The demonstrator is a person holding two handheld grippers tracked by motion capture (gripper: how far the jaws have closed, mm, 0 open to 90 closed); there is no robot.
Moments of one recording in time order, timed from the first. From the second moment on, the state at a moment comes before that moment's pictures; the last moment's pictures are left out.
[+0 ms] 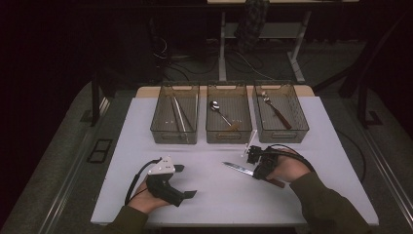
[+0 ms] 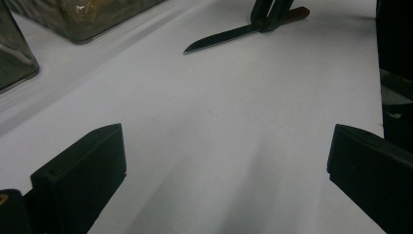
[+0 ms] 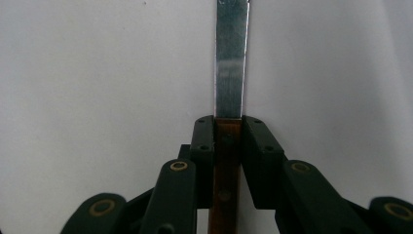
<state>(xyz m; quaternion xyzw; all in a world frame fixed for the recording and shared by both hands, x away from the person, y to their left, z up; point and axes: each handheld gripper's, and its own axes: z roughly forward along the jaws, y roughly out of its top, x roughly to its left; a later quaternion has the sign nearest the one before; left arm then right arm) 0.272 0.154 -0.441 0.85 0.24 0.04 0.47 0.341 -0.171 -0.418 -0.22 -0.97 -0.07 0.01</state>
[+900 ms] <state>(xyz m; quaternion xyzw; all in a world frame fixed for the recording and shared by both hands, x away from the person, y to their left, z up) 0.272 0.153 -0.441 0.85 0.24 0.04 0.47 0.336 -0.239 -0.393 -0.30 -0.92 -0.27 0.01</state>
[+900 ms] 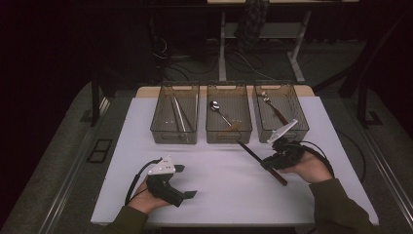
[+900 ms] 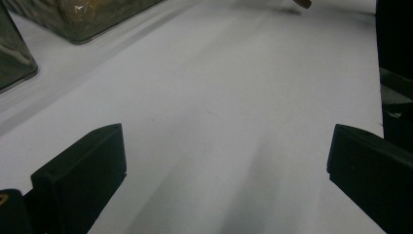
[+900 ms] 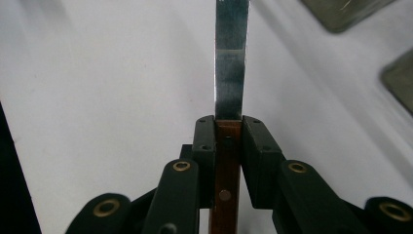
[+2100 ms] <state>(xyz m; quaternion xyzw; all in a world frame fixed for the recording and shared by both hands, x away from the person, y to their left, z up) 0.273 0.155 -0.442 0.84 0.24 0.04 0.48 0.332 -0.302 -0.370 -0.37 -0.79 -0.48 -0.10</state>
